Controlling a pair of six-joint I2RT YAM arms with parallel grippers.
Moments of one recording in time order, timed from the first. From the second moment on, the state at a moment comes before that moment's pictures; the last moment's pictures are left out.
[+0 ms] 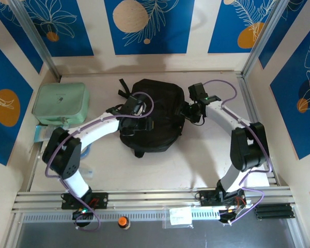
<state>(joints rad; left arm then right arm) -0.63 1.69 1.19 -0.52 0.11 -0.54 0.31 1.70 1.24 -0.64 -0.19 0.69</state>
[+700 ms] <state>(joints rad) -0.63 1.42 0.84 -0.48 0.12 -0.57 0.39 1.73 1.10 -0.60 -0.26 0.68</state>
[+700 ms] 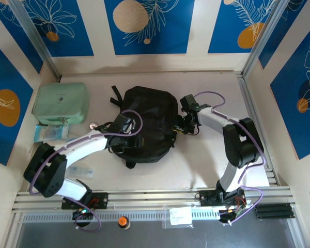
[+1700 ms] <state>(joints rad) -0.66 2.08 1.75 -0.79 0.02 -0.55 0.38 1.61 1.06 -0.48 -0.21 0.70</state>
